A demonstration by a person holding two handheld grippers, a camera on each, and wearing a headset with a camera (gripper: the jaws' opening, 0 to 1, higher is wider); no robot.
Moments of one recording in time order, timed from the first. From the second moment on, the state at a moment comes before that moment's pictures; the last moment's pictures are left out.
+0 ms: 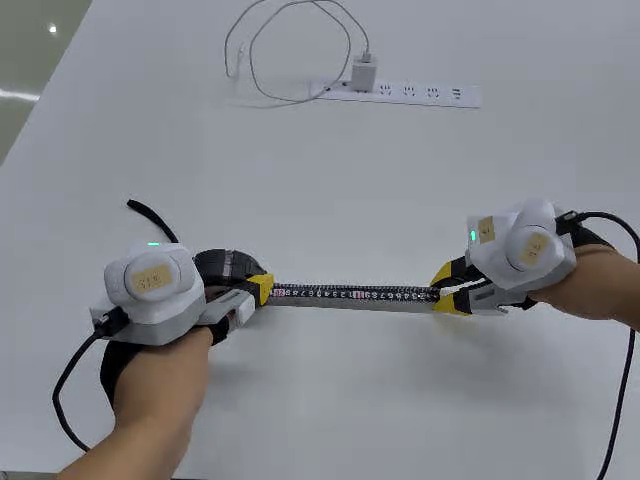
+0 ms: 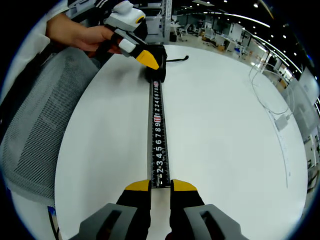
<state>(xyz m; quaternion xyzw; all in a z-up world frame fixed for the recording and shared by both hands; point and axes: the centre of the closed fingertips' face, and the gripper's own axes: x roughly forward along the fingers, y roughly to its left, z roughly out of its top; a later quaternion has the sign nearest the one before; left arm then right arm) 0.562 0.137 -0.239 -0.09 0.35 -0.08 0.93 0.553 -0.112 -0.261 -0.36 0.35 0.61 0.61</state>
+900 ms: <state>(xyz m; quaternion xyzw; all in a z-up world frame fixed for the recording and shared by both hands) 0.562 0.137 -0.238 -0.10 0.34 -0.08 0.93 0.556 -0.094 -0.264 -0.36 0.35 0.62 0.61</state>
